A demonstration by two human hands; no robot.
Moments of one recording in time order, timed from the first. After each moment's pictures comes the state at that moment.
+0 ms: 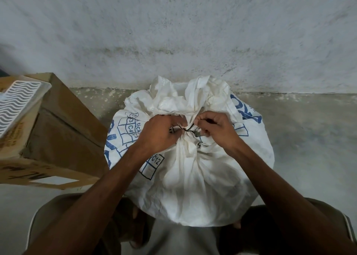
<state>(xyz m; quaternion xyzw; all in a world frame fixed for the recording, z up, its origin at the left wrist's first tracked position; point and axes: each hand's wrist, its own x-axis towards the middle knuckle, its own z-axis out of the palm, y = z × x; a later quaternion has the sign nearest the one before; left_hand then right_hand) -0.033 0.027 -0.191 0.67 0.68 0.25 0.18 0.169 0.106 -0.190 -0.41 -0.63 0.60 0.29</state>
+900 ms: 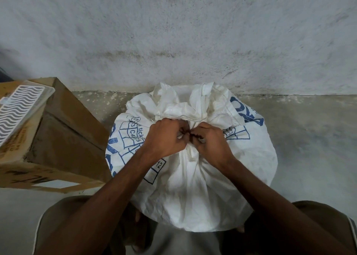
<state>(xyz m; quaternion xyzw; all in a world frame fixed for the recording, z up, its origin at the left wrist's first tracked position) -0.016 0.028 -0.185 0.66 0.72 0.19 0.12 0.155 0.082 -0.218 -0.36 -0.86 0.23 0.29</state>
